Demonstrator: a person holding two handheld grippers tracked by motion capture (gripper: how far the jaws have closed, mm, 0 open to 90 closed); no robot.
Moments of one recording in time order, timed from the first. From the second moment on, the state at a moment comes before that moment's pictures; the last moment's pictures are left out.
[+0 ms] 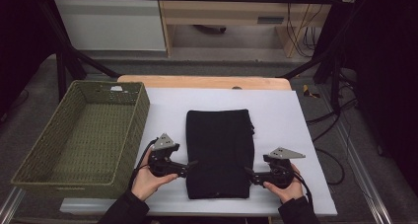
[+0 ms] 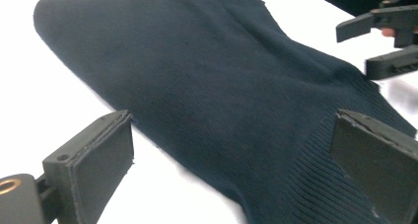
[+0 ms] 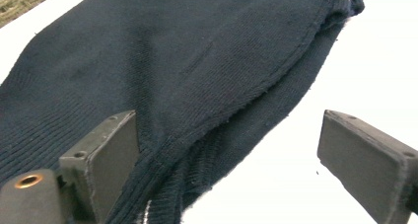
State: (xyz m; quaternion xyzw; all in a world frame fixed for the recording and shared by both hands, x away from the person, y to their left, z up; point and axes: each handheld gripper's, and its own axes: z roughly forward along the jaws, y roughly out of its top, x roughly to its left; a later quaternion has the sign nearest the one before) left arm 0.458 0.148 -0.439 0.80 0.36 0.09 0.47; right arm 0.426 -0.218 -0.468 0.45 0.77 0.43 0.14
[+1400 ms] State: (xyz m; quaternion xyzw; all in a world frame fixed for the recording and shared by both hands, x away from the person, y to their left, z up) left arm 0.560 0.121 -0.421 0.78 0.42 0.13 0.45; right arm 0.424 -0.214 -0.464 0.45 0.77 0.43 0.13
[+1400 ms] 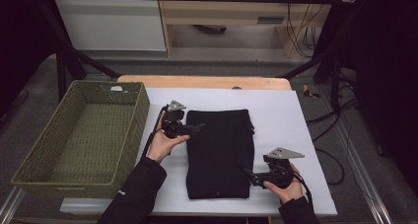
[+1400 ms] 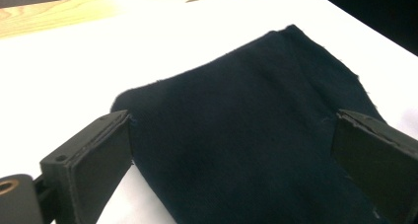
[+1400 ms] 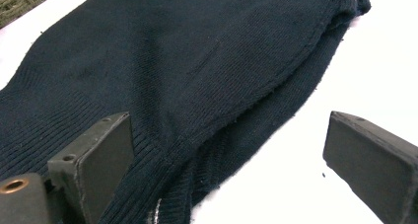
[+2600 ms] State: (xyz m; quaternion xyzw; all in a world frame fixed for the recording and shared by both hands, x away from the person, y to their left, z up) left arm 0.605 0.124 -0.467 0.77 0.48 0.14 0.41; right arm 0.423 -0.213 -0.465 0.46 0.77 0.42 0.13
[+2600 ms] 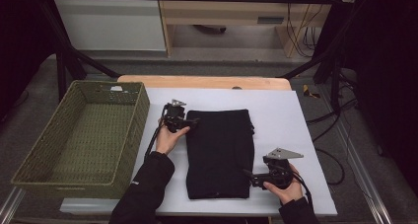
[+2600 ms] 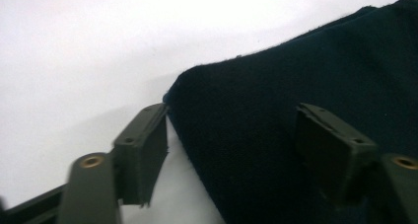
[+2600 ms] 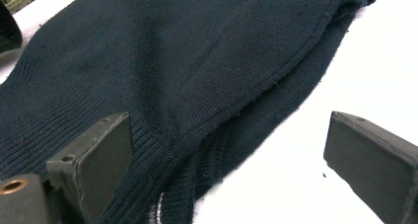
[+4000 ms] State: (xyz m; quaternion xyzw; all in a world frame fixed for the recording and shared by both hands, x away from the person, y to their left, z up) left arm 0.605 0.115 -0.478 0.79 0.45 0.13 0.39; right arm 0.420 -0.190 -0.478 0.48 0.78 0.39 0.07
